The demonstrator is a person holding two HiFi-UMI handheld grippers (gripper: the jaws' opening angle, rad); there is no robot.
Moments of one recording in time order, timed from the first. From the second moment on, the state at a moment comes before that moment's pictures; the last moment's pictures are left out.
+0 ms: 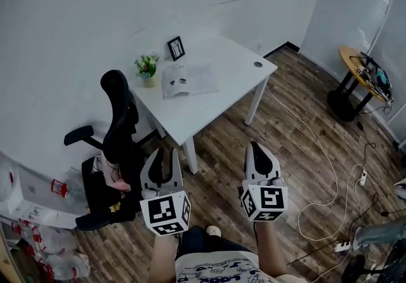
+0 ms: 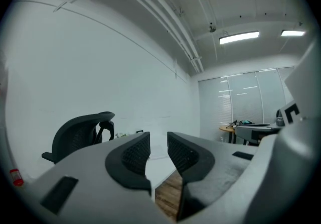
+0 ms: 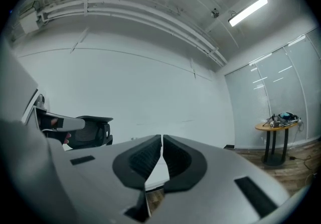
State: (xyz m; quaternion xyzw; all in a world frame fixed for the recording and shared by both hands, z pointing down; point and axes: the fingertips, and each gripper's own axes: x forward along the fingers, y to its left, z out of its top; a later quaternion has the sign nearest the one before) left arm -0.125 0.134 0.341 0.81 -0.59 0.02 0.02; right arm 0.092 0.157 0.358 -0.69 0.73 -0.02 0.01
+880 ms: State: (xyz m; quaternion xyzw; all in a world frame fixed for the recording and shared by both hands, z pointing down) left arm -0.086 0.006 0.362 0.81 -0.59 0.02 0.04; right arm 0.126 0.031 0.370 -0.68 0.73 -0.02 0.01
